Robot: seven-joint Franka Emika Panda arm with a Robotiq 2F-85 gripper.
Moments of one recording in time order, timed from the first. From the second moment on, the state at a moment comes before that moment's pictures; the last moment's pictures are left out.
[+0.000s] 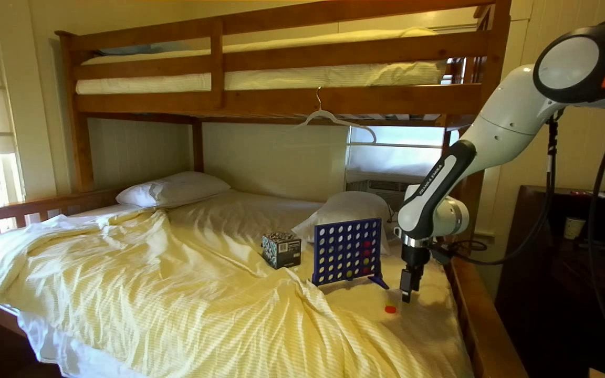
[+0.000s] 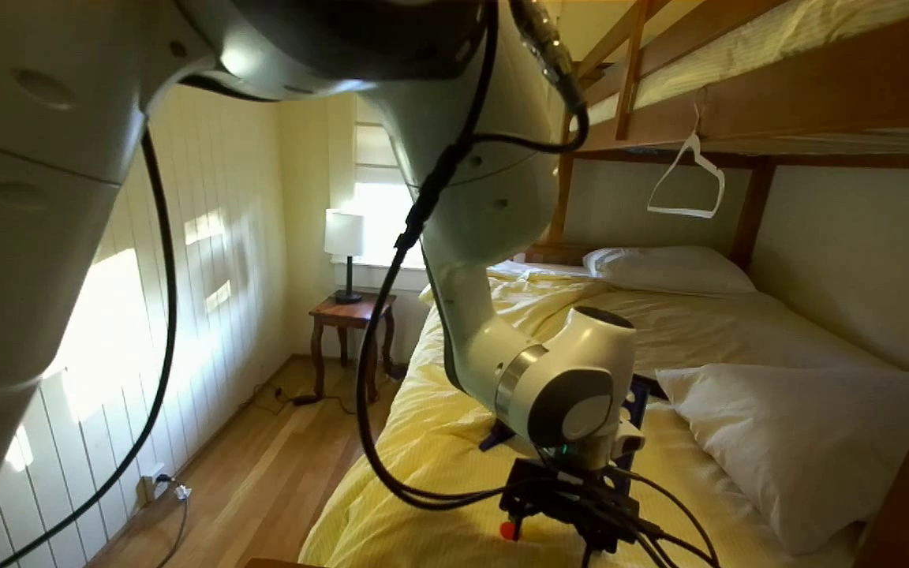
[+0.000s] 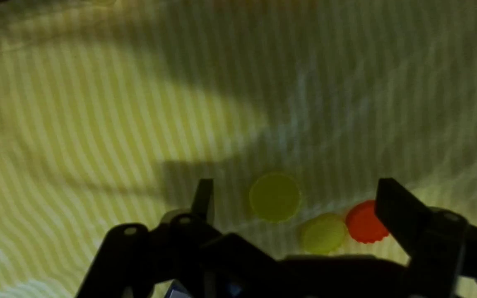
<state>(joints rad) -0.34 0.42 -0.04 -2.25 0.04 2.64 -0.55</state>
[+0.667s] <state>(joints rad) -0.40 0.47 0.01 -2.21 0.04 2.66 -0.63</state>
